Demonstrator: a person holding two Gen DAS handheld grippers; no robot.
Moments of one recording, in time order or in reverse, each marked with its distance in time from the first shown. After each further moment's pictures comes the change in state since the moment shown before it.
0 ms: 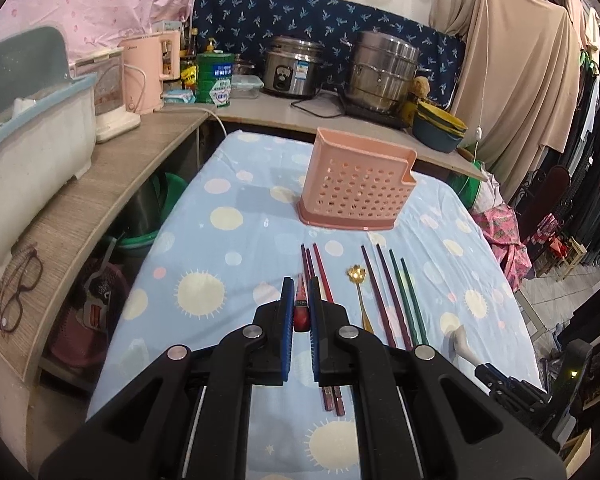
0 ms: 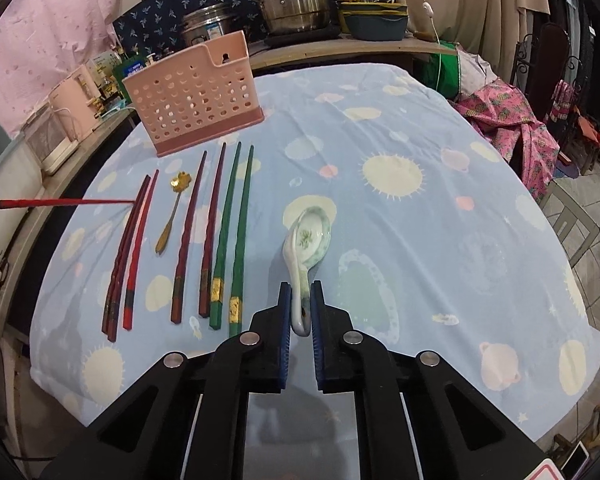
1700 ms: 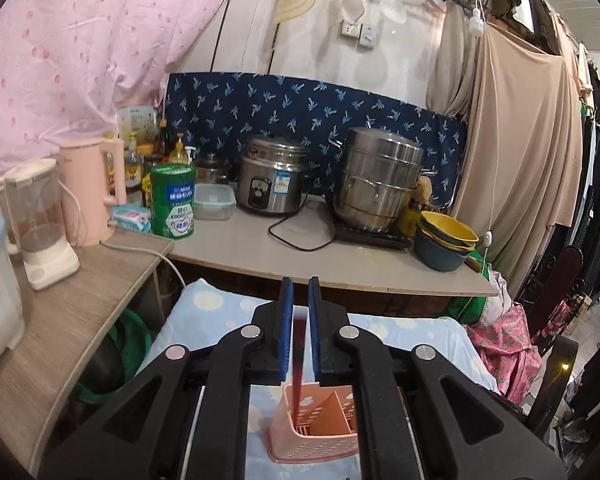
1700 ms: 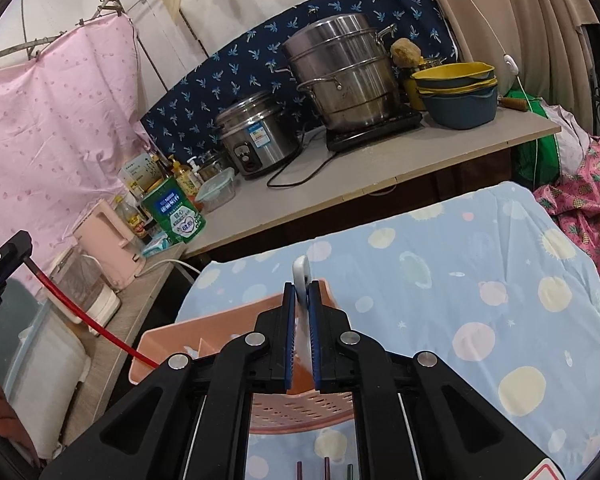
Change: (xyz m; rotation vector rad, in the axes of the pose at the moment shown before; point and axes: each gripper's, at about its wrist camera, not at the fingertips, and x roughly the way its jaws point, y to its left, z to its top) left arm 0.128 -0.027 0.213 0.007 -0.298 -0.039; right arm 0.122 0.062 0.278 0.108 -0.229 0.265
